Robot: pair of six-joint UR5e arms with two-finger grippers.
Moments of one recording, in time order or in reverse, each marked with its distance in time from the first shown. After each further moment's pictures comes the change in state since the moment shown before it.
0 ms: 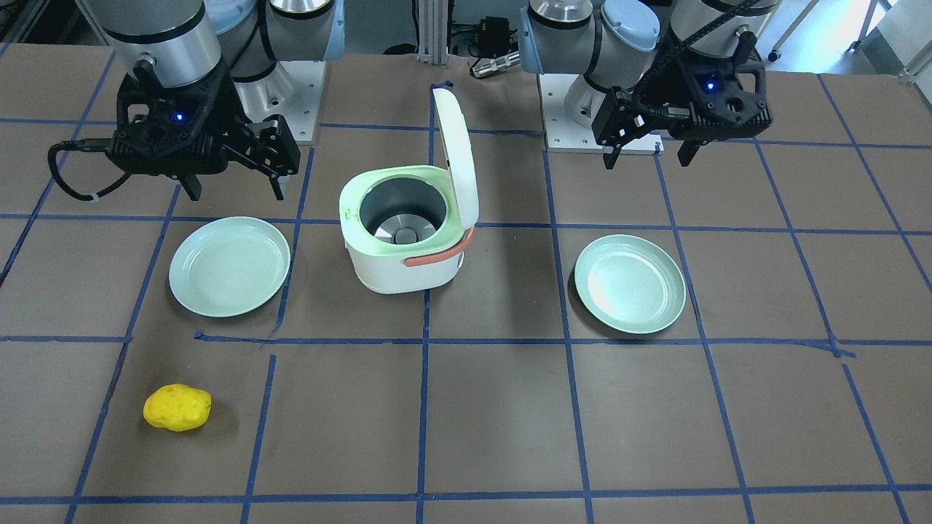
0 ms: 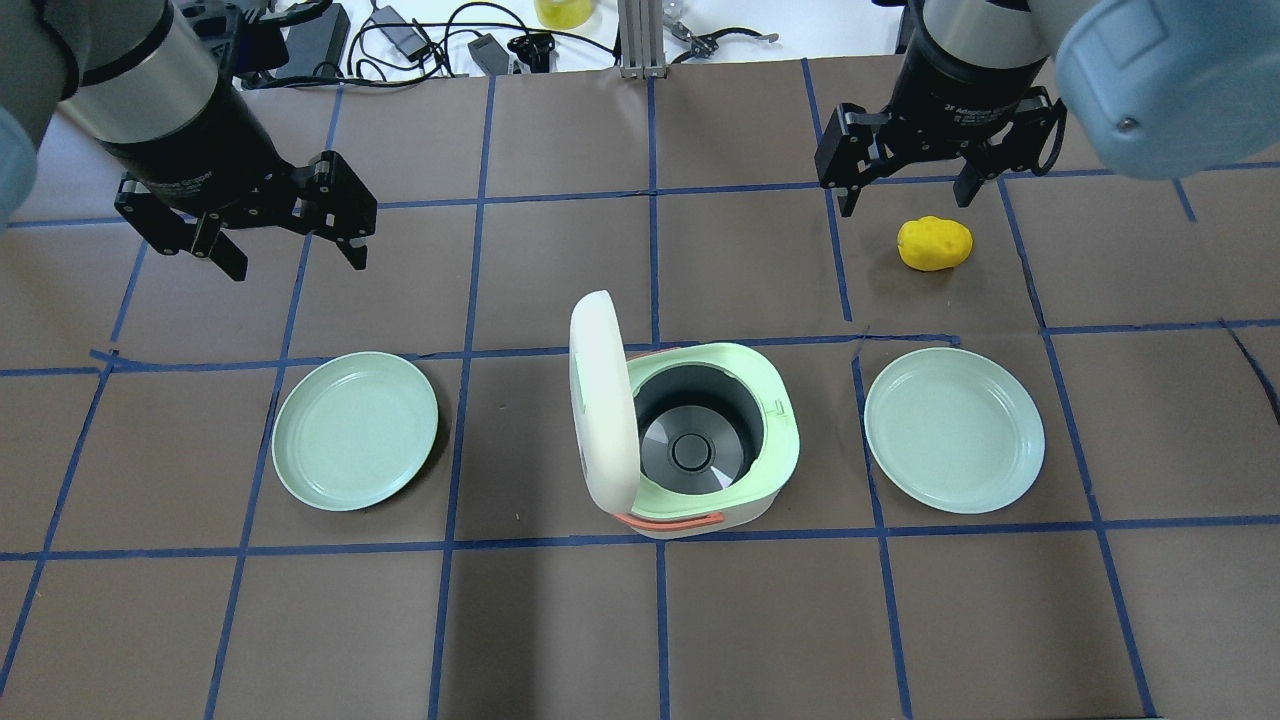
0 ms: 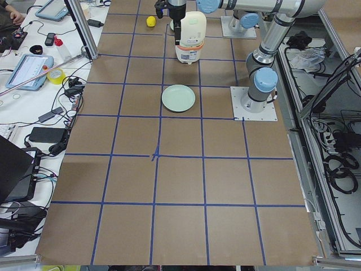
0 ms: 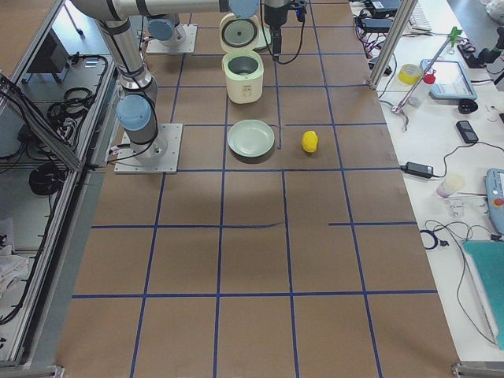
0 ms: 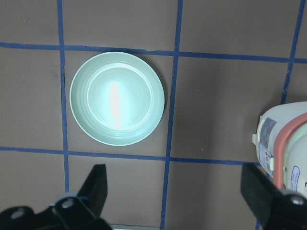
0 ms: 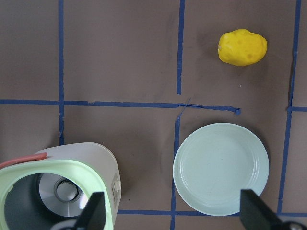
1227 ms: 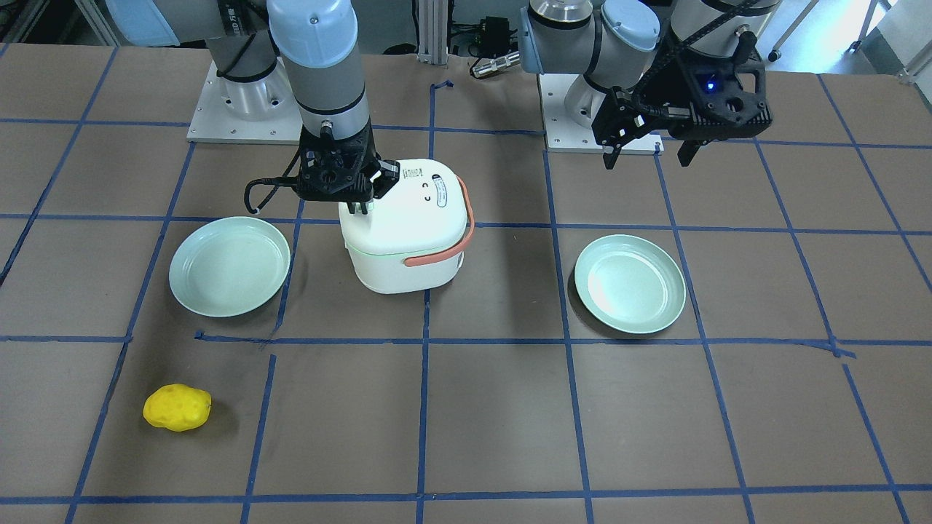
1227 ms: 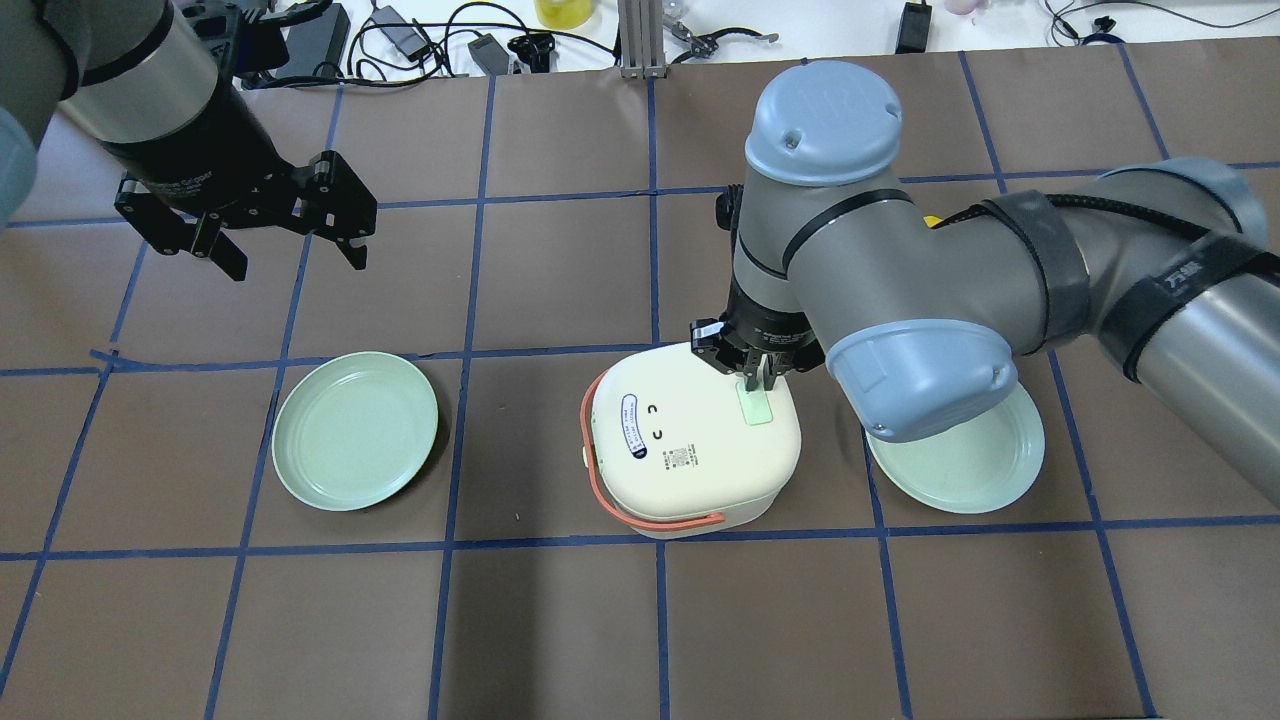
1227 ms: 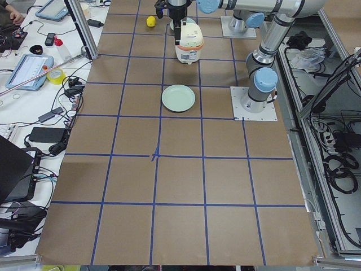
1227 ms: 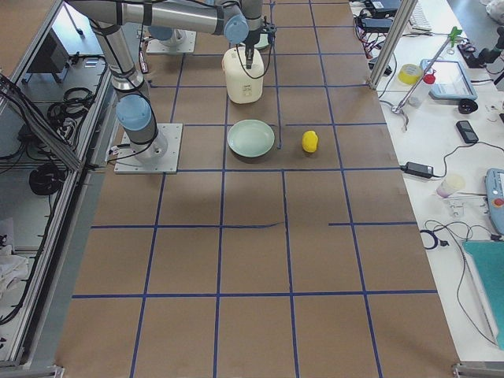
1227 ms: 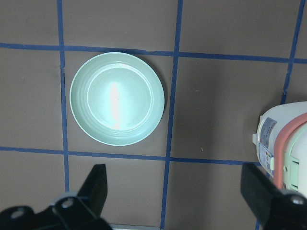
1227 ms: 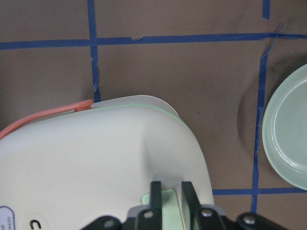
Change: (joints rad) left arm 0.000 0.000 0.000 0.000 0.000 0.000; right arm 0.226 0.003 0.306 -0.240 0.027 0.292
